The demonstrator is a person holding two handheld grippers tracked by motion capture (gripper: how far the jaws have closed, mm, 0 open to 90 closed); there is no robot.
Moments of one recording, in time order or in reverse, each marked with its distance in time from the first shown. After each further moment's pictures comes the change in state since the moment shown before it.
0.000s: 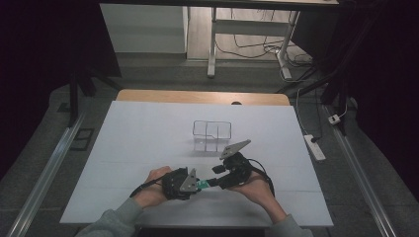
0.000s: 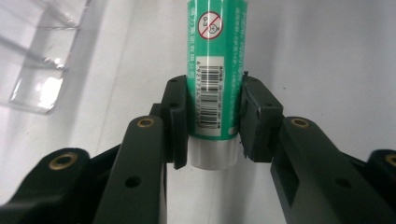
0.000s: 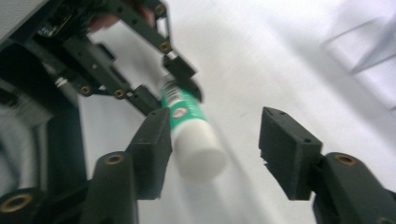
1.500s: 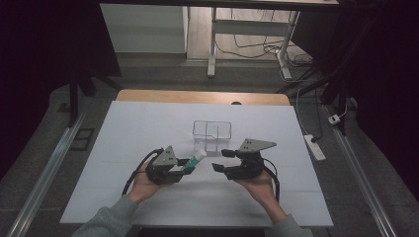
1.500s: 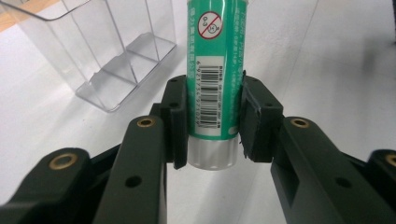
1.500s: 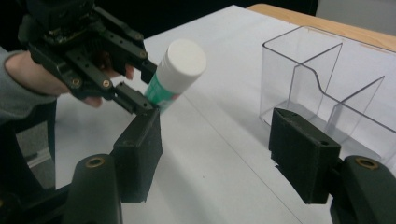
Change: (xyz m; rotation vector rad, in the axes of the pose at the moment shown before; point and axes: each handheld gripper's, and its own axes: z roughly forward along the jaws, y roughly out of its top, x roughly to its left) left arm 0.033 -0.023 -0.028 -0.300 0.016 -0.355; right arm -0.005 -0.009 -0.025 -0.354 -0.106 0.042
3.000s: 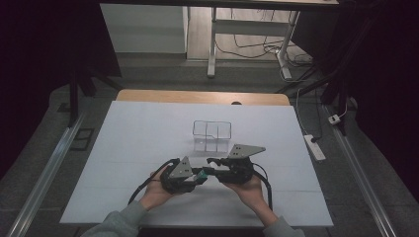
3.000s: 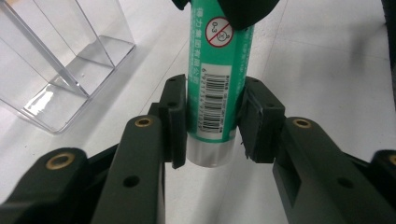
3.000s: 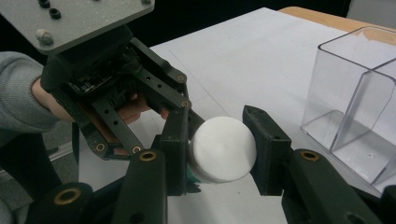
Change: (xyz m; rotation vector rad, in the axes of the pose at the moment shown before) left arm -0.027 0.003 0.030 0.037 -0.034 0.088; right arm 0.019 -0.005 0.020 -0.002 0.083 -0.037
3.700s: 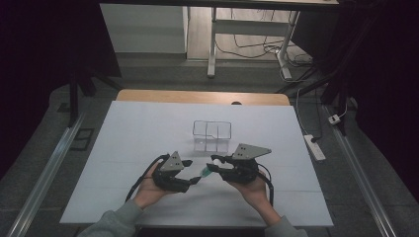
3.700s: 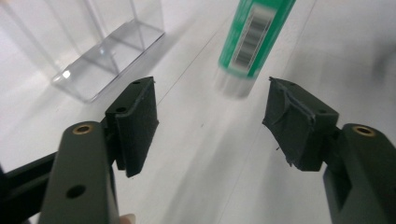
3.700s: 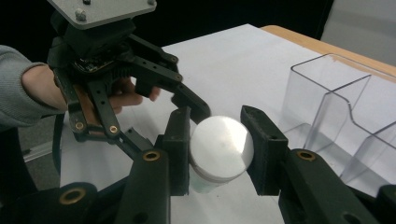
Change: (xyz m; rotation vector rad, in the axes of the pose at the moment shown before) left arm 0.013 -0.011 -0.019 -0.003 0.048 -0.130; right arm 0.002 0.006 -0.014 -0.039 -0.068 -0.071
